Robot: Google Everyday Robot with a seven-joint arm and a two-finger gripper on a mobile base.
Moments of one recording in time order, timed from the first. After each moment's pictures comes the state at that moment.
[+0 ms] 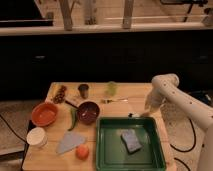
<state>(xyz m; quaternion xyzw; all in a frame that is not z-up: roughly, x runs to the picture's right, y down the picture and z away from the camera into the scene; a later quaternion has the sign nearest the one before) 0.289 0.135 0.883 -0.31 -0.12 -0.21 0.92</state>
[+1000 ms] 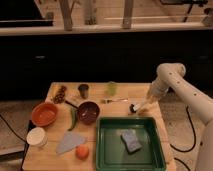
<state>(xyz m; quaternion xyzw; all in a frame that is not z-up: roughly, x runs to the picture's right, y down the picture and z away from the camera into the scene) 0.289 0.070 0.863 -0.27 -0.13 -0.19 0.93</state>
